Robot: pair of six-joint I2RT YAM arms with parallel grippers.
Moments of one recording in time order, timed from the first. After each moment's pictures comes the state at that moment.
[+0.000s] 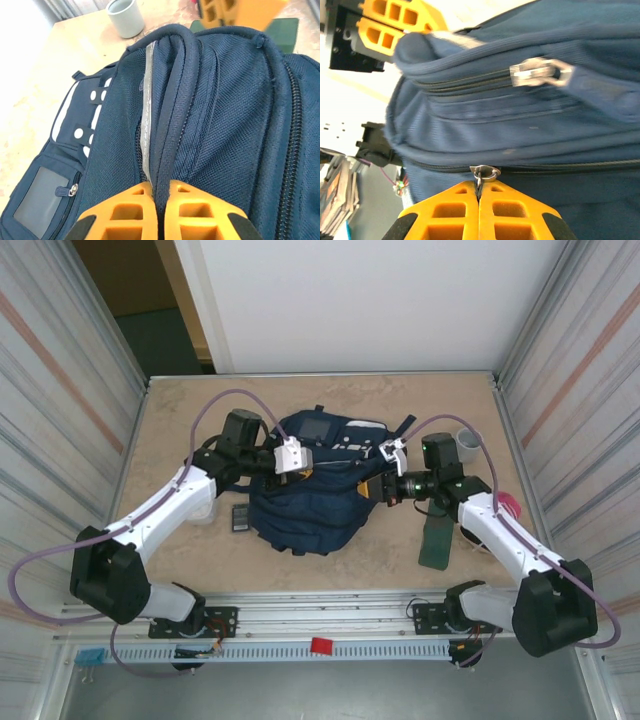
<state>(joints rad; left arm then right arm) -0.50 1.39 1.09 -0.40 0.62 0.85 0.35 1.17 0.77 -0.30 -0.88 0.25</state>
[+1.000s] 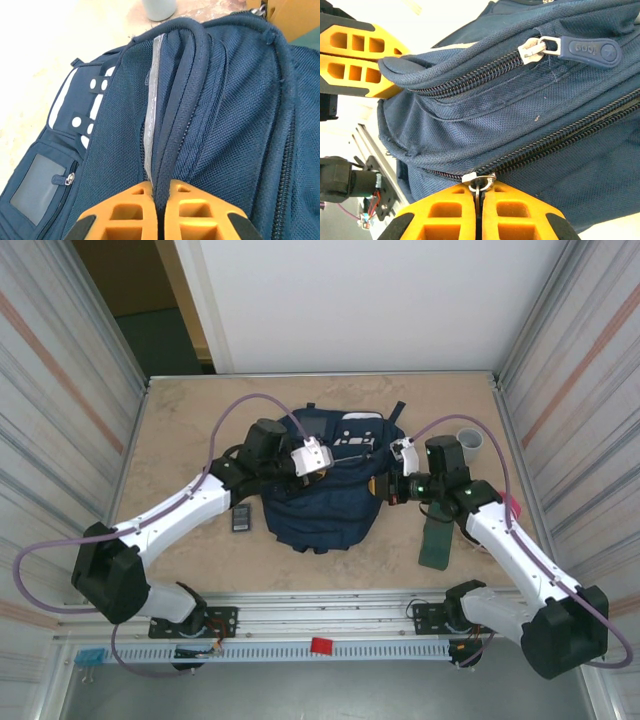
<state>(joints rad) -0.67 1.40 1.08 -0.30 0.31 0.61 0.36 1.06 0.84 -0.48 -0.59 0.32</state>
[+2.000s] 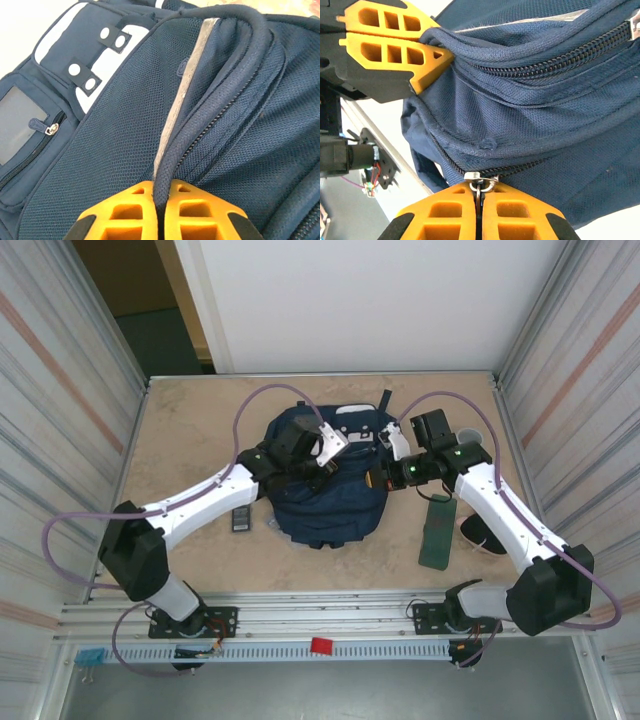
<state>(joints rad) -0.79 1.58 1.26 -0.43 -0.01 0.14 0.38 1.29 1.13 -0.81 -0.58 0.20</state>
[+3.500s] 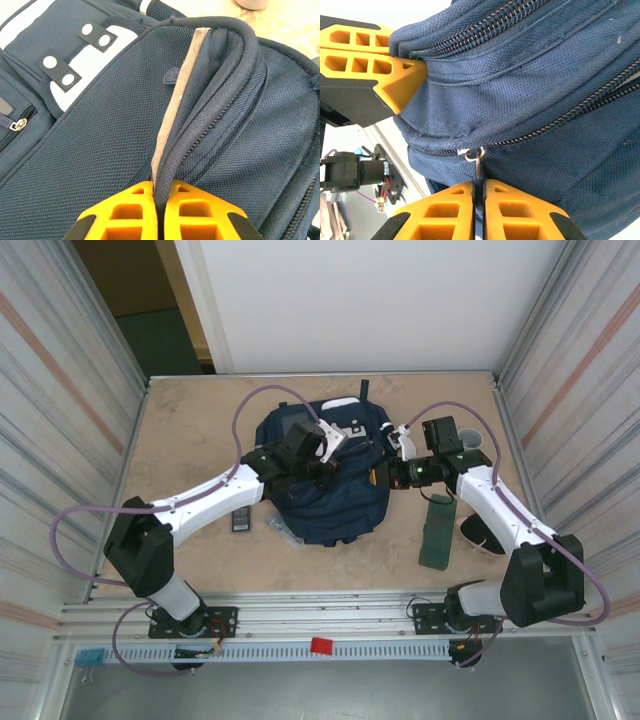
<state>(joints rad) -0.79 1.60 1.25 -0.37 -0.01 -0.07 0.26 1.33 0.98 -0.61 -0.73 0.21</state>
